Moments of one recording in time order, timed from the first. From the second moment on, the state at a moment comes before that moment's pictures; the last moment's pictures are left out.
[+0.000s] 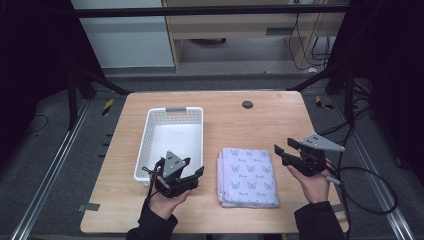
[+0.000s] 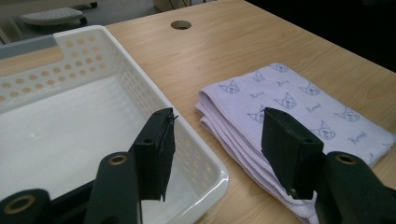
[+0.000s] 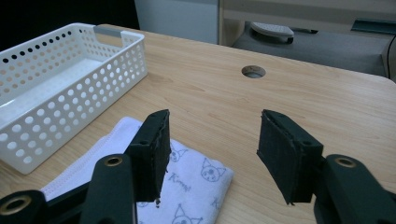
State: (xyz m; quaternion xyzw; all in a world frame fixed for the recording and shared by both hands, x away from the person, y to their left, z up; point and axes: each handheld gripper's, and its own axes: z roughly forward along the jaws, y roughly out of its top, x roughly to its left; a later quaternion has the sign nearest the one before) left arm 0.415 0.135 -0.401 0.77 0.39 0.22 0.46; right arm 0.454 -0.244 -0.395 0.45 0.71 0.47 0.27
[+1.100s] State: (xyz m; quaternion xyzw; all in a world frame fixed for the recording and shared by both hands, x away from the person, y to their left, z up) left arm 0.411 0.084 -0.433 0.81 0.37 0.19 0.42; right arm 0.469 -0.231 -0.422 0.44 0.73 0.47 0.24
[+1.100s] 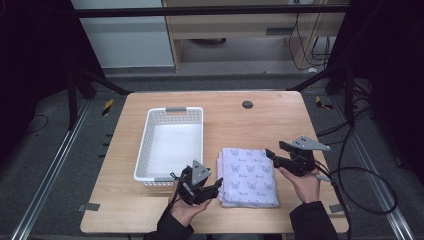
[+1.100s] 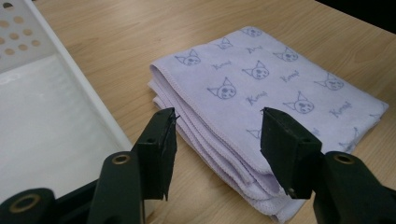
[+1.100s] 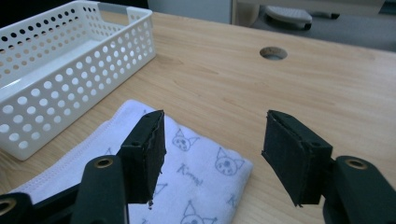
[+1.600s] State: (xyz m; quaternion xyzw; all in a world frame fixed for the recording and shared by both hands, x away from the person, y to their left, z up) left arm 0.409 0.066 -0.452 0.82 0.36 0.18 0.40; right arm 0.480 -0.233 -0.442 0.46 0.74 0.44 0.23
